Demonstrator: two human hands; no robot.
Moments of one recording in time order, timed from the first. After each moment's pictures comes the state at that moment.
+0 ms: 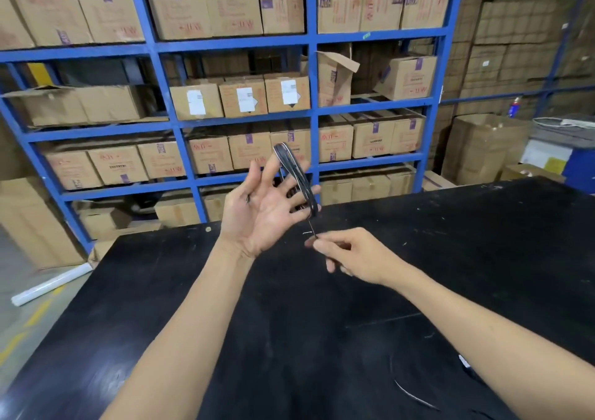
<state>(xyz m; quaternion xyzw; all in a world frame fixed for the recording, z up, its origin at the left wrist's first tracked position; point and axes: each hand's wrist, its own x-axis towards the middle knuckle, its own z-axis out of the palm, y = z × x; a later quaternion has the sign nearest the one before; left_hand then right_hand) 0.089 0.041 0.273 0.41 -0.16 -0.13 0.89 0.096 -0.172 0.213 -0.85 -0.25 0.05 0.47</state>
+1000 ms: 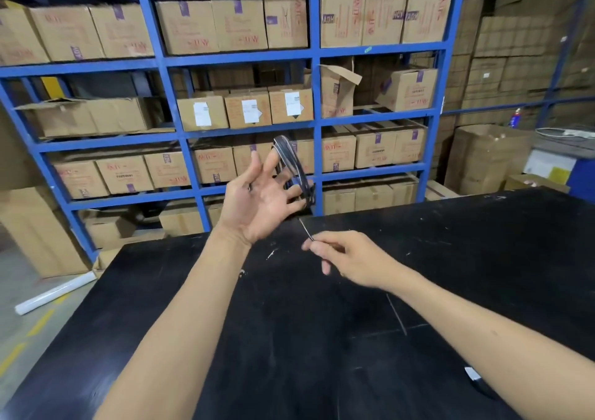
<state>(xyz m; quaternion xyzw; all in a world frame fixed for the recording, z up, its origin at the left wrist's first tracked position) 0.100 0.051 0.301 0.44 -0.19 -0.10 0.87 0.093 -0.158 0.229 -0.86 -0.28 0.02 0.42</state>
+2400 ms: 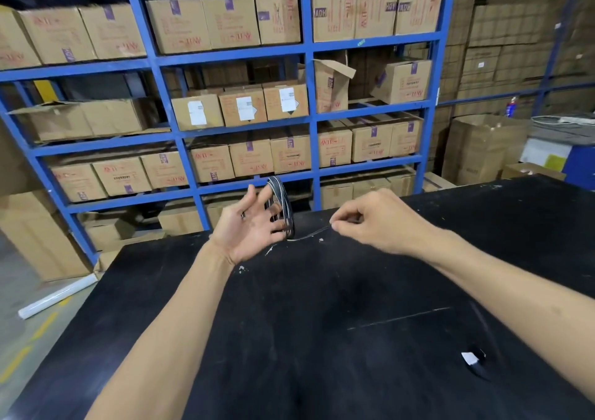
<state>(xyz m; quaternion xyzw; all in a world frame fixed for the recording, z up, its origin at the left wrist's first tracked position) 0.104 0.071 0.254 0.47 -0.11 -0.19 0.85 0.068 -0.193 0.294 -0.91 -0.29 -0.11 0.27</state>
